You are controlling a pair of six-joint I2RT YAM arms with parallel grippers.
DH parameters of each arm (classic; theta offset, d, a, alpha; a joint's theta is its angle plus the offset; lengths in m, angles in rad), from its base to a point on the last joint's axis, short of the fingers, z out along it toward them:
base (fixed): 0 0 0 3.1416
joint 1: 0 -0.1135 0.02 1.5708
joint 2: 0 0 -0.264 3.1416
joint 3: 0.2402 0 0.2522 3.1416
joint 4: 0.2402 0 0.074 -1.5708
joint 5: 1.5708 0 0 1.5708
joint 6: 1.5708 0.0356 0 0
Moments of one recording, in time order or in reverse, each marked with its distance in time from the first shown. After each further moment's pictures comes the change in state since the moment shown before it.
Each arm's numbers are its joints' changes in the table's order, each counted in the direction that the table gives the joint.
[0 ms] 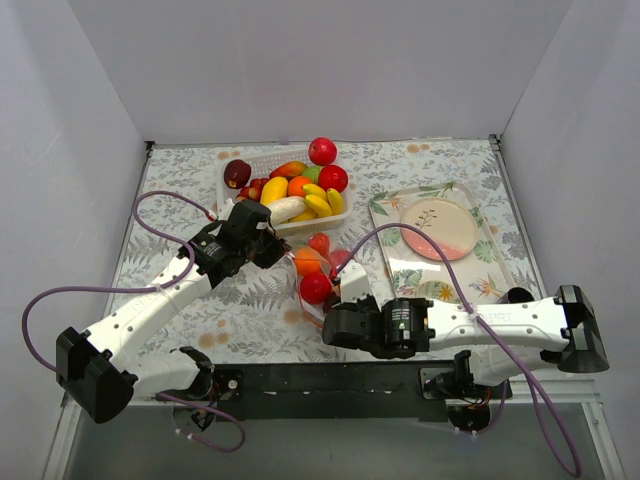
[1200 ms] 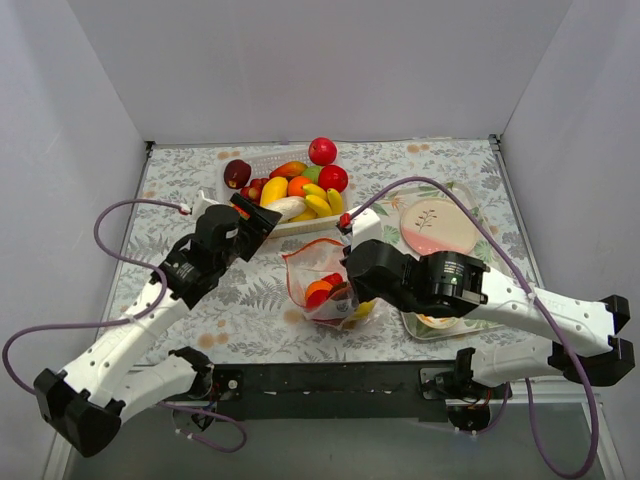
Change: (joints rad) left arm -0.051 -0.172 -0.083 -0.197 -0.098 0.112; right arm 0.187 -0.068 0.352 0.060 -0.130 -0.335
